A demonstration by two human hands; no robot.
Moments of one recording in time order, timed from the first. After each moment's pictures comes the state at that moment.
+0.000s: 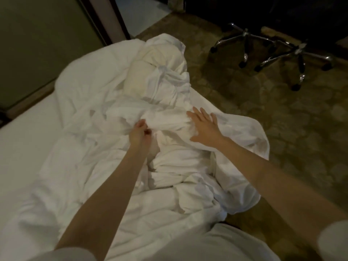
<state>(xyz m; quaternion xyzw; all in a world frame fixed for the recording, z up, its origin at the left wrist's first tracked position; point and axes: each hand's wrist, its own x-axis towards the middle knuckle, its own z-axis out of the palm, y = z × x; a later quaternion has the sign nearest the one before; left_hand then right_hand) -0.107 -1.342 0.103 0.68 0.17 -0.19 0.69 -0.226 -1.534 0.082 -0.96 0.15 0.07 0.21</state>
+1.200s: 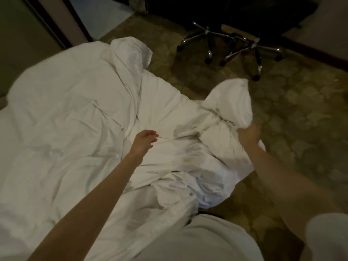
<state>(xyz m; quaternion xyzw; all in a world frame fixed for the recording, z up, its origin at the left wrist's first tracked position) -0.183 -1.383 0.092 0.77 -0.05 -0.38 0.51 -0.406 -1.656 0.026 -0.67 0.64 -0.15 0.33</state>
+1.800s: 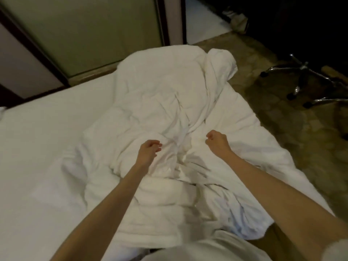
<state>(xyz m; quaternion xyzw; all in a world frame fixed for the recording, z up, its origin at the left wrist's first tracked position) -0.171 -1.188 0.105 0.77 0.13 -0.19 0.59 -0.202 -1.439 0.086 -0.87 0.25 0.09 0.42</state>
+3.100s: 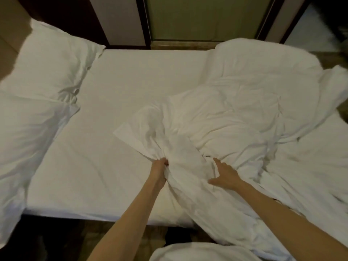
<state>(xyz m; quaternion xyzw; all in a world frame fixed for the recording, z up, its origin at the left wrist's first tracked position) -0.279 -0.900 0.054 0.49 0.44 -0.10 0.74 -0.243 -1.133 0.048 -0.92 -0.05 0.36 0.15</state>
